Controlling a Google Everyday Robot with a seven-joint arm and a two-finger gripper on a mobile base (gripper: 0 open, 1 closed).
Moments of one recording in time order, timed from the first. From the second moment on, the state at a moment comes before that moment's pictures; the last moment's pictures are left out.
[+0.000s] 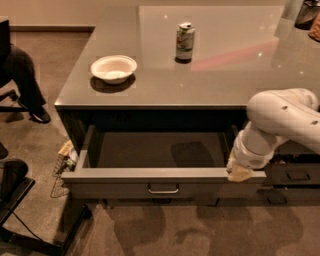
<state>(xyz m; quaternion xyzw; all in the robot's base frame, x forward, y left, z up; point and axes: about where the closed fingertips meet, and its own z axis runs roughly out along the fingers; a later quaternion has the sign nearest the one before) 0.488 -0.235 0.682 -0.66 0.75 0.00 0.06</state>
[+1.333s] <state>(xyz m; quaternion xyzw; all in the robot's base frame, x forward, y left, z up) 0.371 -0.258 0.764 -0.65 0.75 0.12 0.03</state>
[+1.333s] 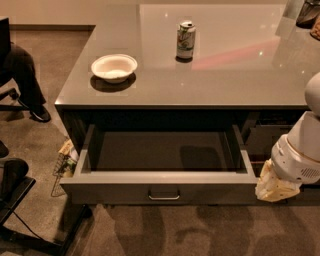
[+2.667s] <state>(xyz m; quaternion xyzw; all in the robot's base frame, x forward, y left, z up) 0.499 -0.181 0.754 -0.69 0.70 0.10 0.13</state>
